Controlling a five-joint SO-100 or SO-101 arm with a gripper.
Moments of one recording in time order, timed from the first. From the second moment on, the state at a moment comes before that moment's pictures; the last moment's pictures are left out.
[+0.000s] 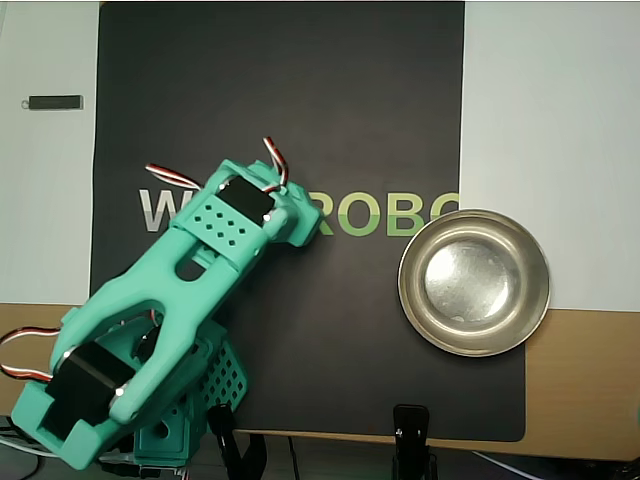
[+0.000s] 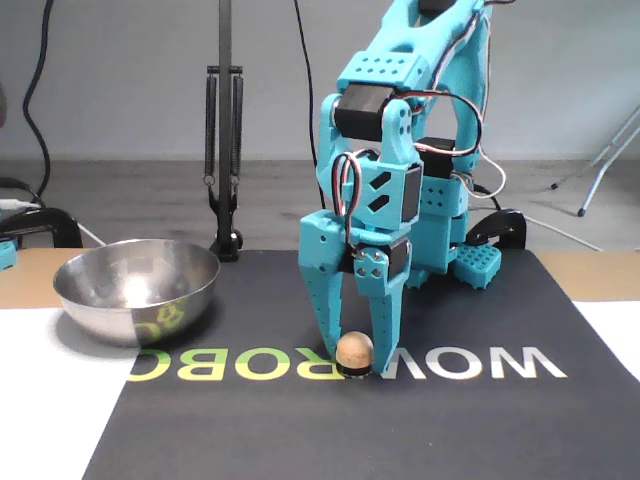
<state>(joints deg) 31.9 97.6 128.7 50.4 -96.2</state>
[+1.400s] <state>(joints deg) 31.8 97.6 128.7 50.1 -96.2</state>
